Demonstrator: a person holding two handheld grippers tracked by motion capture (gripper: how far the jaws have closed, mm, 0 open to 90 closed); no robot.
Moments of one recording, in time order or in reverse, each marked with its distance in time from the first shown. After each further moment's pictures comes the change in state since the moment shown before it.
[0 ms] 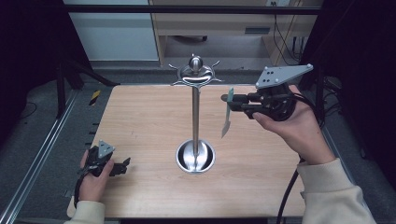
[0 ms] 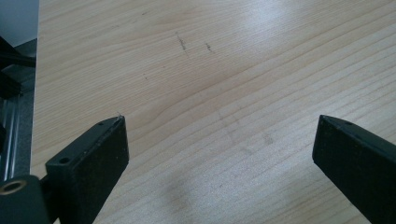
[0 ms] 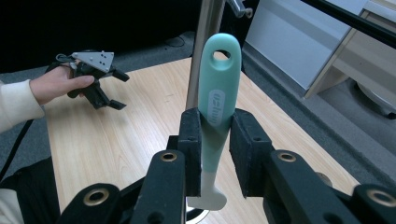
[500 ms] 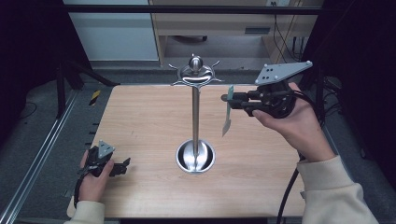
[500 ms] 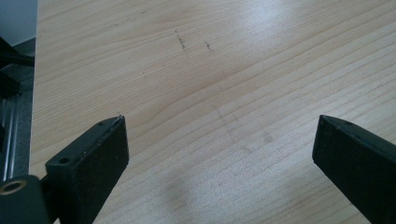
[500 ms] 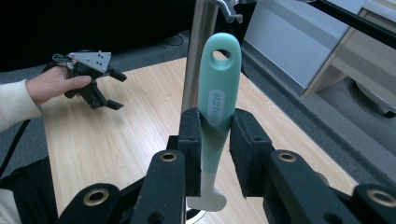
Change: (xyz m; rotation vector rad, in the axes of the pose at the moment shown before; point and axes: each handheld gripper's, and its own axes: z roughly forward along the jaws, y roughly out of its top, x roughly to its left) left arm 0.000 0.000 0.000 0.000 -0.002 -0.002; right arm -0.004 0.003 0.001 0.007 -0.004 -0.001
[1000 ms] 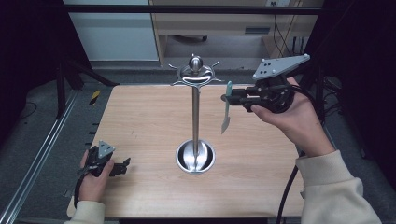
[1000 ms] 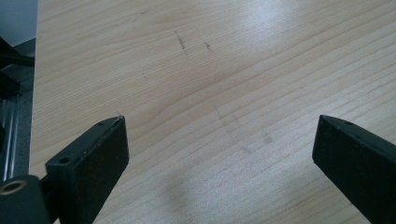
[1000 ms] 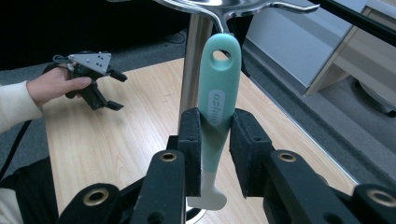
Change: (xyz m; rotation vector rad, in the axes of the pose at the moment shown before) left arm -0.001 0.000 0.000 0.001 -0.002 0.002; right arm -0.005 0.009 0.002 0.014 0.012 -0.002
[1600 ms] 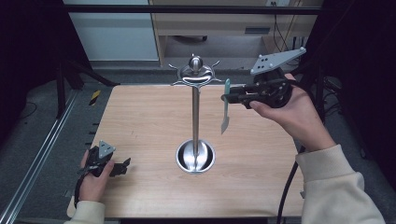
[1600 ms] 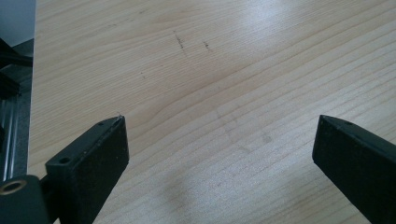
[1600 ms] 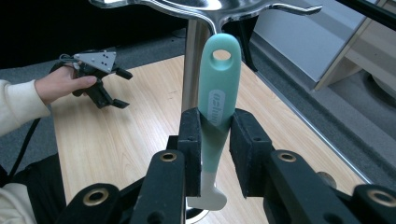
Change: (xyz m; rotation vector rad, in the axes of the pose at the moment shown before) left arm 0.000 0.000 0.000 0.002 -0.002 0.003; right arm -0.007 0.007 0.004 0.028 0.034 0.015
